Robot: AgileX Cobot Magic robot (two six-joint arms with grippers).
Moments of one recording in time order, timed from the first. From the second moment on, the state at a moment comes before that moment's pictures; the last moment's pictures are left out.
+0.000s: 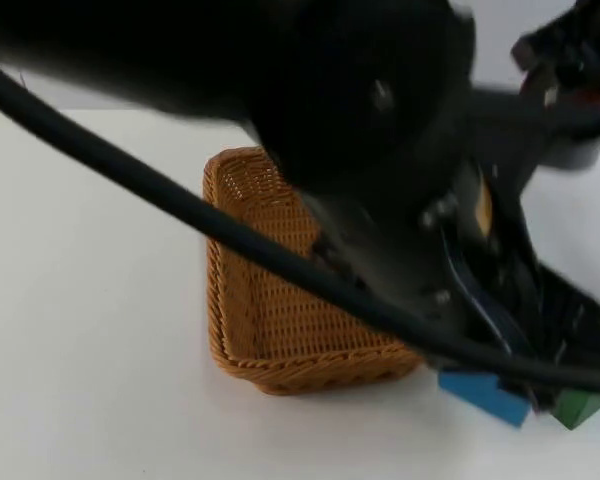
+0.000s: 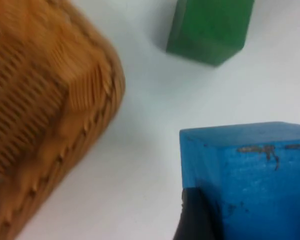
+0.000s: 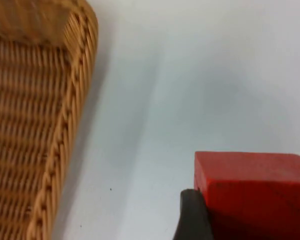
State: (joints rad) right arm 0.28 1.90 -1.51 0.06 0.72 -0.17; left arm -1.06 1.74 -1.11 0.00 0.50 -0.38
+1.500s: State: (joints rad) right arm 0.34 1.83 -1.51 0.08 0.79 -0.21; left arm -0.99 1.67 -1.11 0.25 0.56 -0.38
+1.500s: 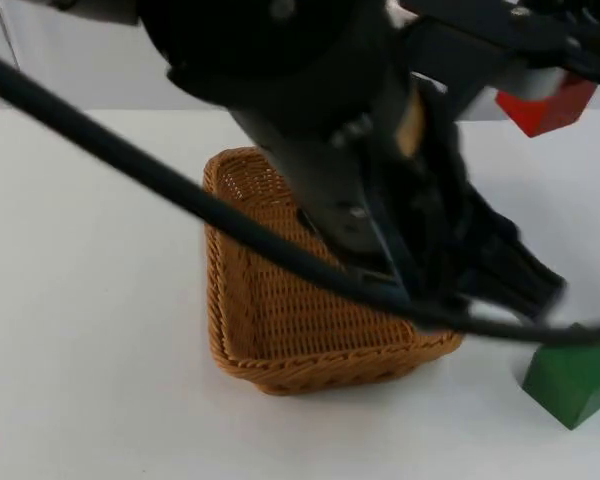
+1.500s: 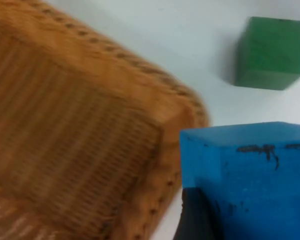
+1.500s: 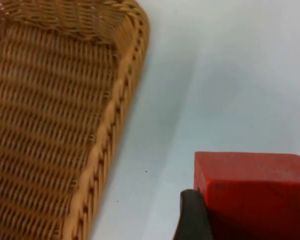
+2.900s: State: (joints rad) right arm 0.55 2.37 -1.98 0.21 0.81 -0.22; left arm -0.72 1.87 -0.96 0.44 0.16 -0.35
